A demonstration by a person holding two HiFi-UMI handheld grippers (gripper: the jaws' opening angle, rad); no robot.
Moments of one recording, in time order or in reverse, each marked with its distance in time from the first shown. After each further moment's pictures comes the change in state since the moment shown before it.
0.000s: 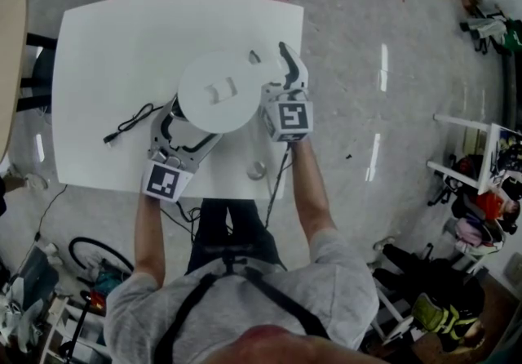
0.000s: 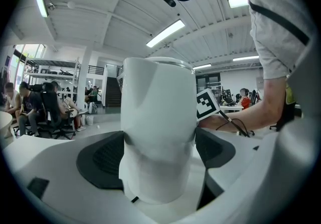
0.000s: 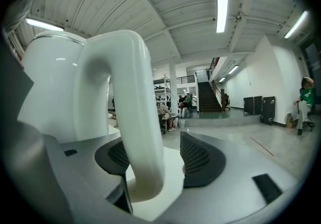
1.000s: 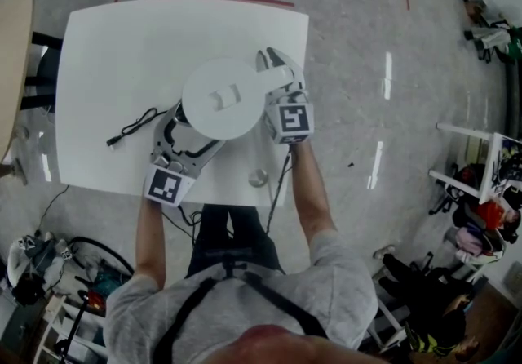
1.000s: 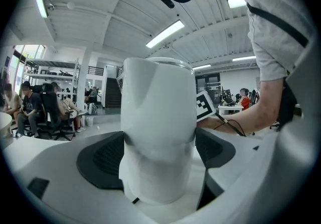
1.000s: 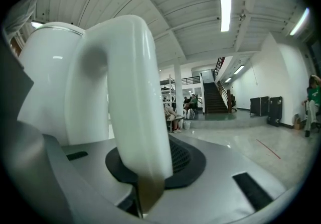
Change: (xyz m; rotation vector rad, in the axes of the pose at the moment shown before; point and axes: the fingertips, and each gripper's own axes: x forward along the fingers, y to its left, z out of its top) left arm -0.001 0.004 -0.002 0.003 0.009 -0.001; right arm 0.017 0.010 0.001 -0.018 -0.017 0.067
